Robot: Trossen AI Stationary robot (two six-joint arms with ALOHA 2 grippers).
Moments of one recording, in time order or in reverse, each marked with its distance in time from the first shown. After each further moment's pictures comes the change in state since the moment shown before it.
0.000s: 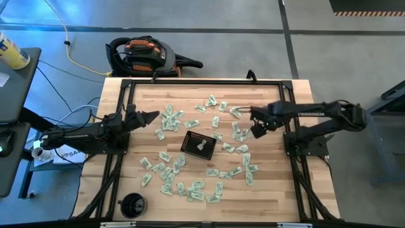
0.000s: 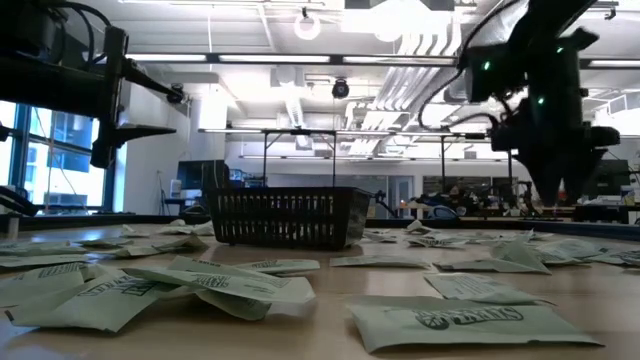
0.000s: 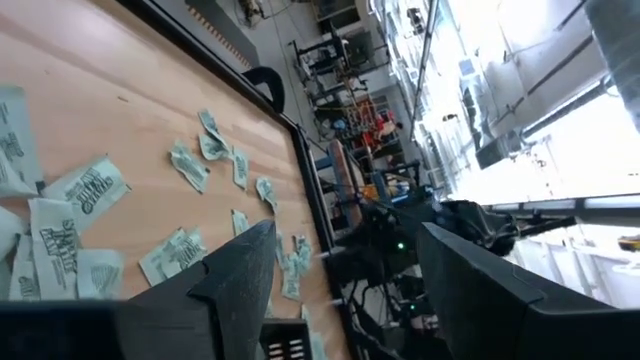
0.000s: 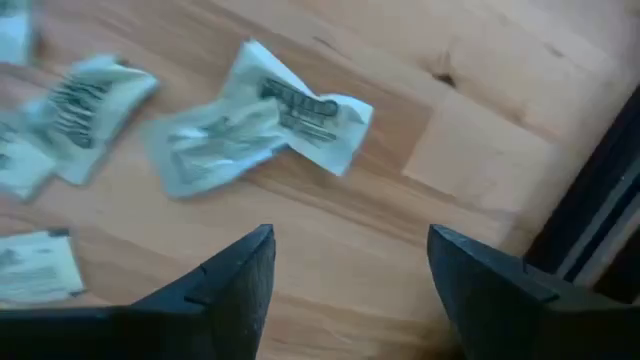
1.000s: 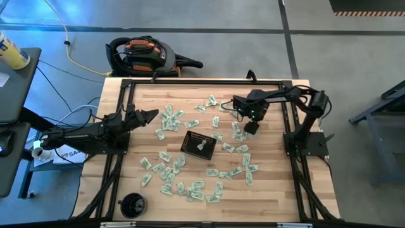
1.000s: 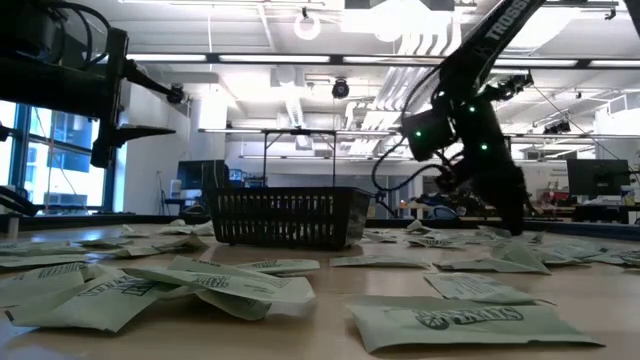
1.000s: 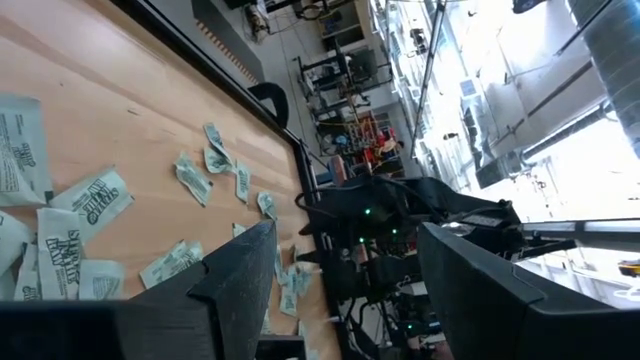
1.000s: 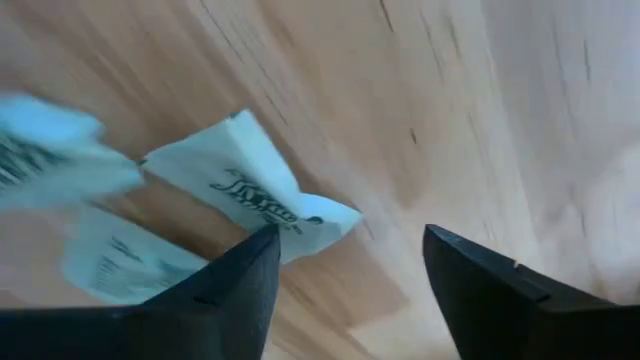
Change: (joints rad) left arm 0.000 0.000 0.000 0.003 -0.037 -0.029; right arm -0.168 0.514 0.267 0.038 0.017 -0.731
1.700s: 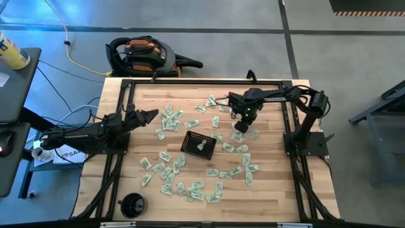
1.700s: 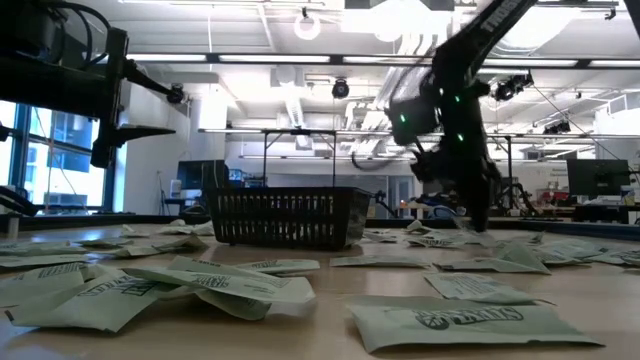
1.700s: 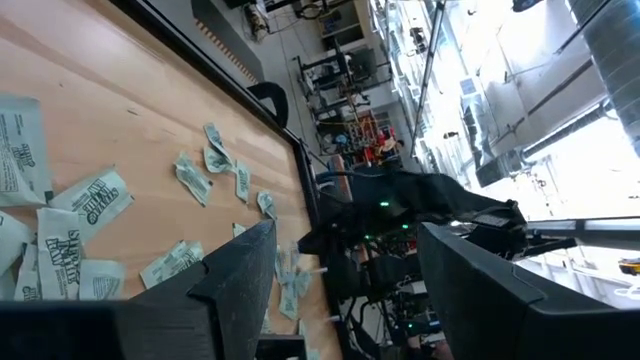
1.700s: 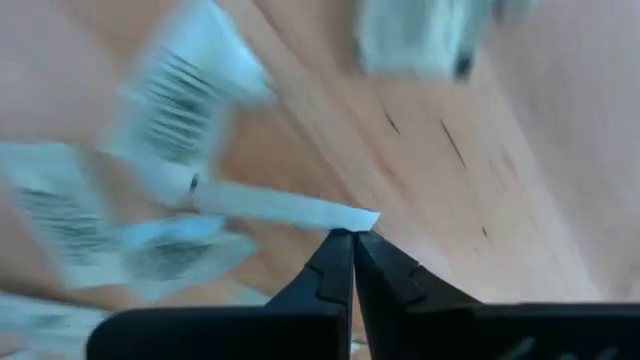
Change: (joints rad) left arm 0.000 0.000 0.000 0.000 0.002 0.004; right arm 0.048 -0.023 0.090 0.060 -0.119 0.110
